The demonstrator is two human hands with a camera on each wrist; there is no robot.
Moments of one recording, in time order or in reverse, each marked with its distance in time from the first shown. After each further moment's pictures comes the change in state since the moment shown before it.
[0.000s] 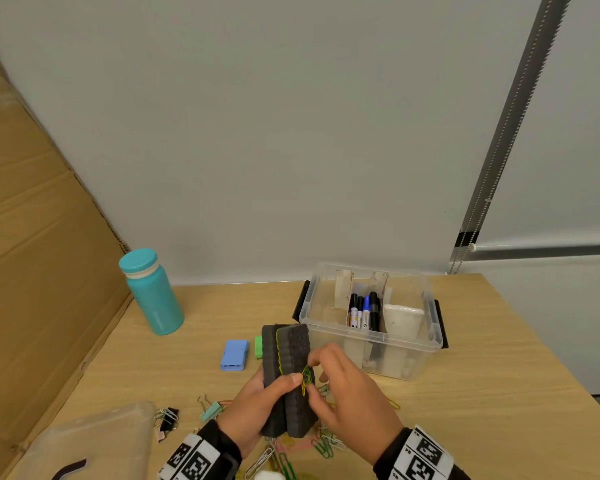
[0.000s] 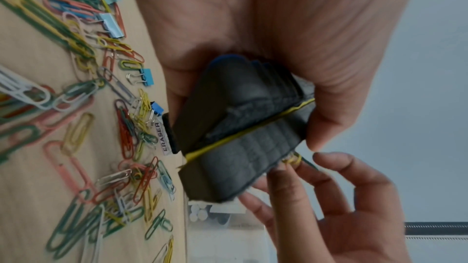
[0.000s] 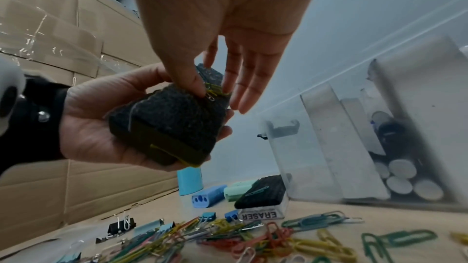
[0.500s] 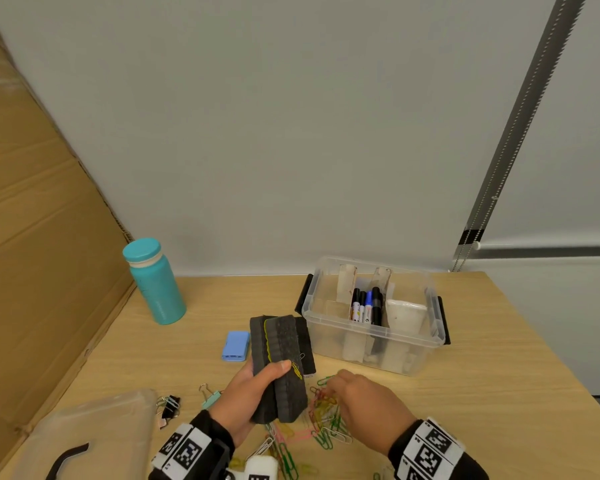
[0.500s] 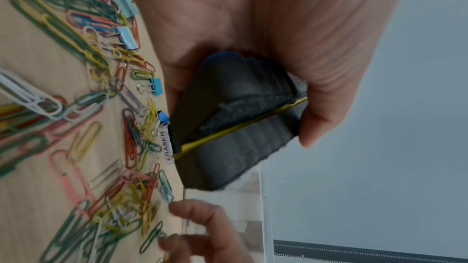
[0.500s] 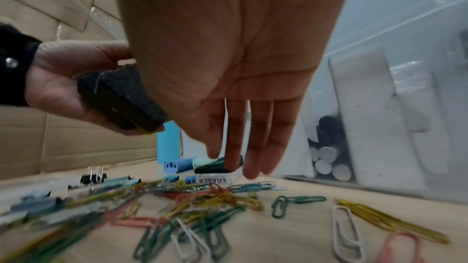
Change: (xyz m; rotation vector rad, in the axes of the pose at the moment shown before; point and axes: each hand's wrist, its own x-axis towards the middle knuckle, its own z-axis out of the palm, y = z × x) left_hand 0.000 0.000 -0.014 -0.061 0.079 -0.041; right_hand -0.012 0.032 0.006 -0.209 -0.435 0.186
